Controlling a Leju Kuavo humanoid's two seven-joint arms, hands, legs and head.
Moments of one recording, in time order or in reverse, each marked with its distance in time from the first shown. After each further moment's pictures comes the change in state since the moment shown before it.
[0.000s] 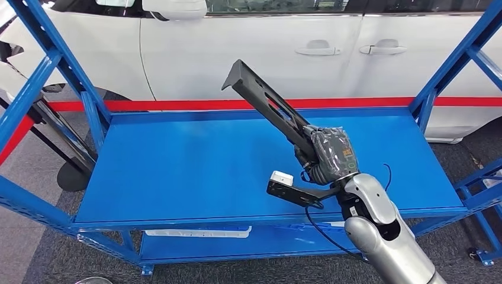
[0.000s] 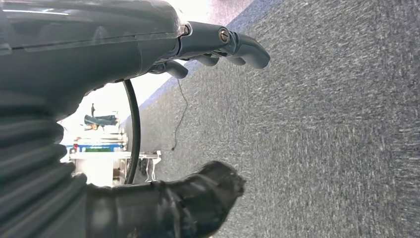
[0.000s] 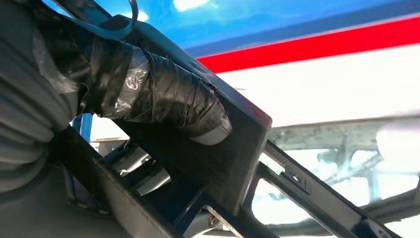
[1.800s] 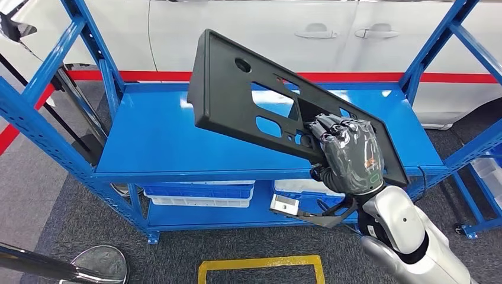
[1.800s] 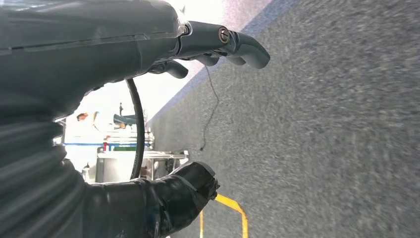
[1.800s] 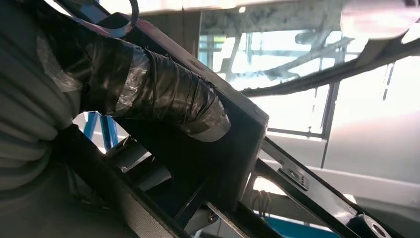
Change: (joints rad) left arm -0.032 -0.003 0.018 -0.006 -0.076 -0.009 0.109; right arm -0.052 -0.166 0.134 -0.278 0.251 -0.137 0.063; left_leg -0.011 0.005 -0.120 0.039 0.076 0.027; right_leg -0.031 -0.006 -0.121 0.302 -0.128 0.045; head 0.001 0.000
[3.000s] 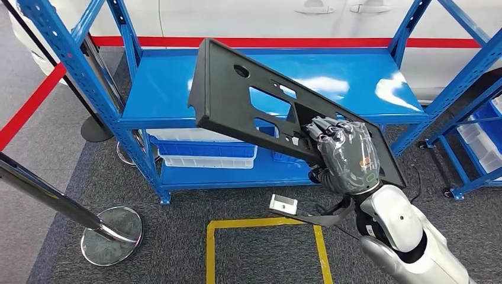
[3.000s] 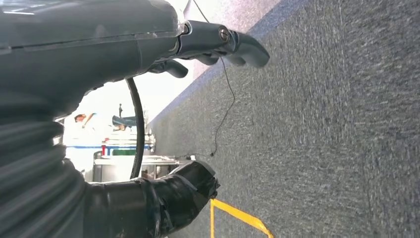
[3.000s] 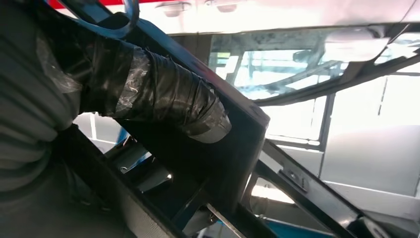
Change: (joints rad) left arm -0.003 -0.001 0.000 0.000 -0.001 -0.001 -0.008; right arm 0.002 0.002 0.004 0.014 -0.024 0.030 -0.006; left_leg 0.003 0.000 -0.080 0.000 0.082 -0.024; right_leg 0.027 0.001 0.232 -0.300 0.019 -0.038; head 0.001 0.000
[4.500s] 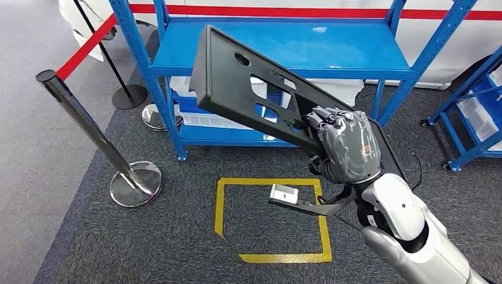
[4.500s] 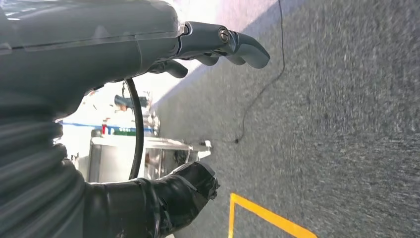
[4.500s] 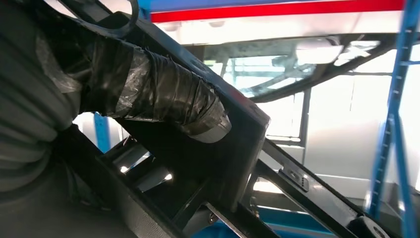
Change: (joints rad) left arm -0.001 -0.006 0.000 0.000 -0.001 0.016 -0.004; right arm -0.065 0.016 0.002 0.015 -0.070 0.042 0.004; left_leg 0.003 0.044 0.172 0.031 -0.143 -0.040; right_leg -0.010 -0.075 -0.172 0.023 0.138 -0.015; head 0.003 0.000
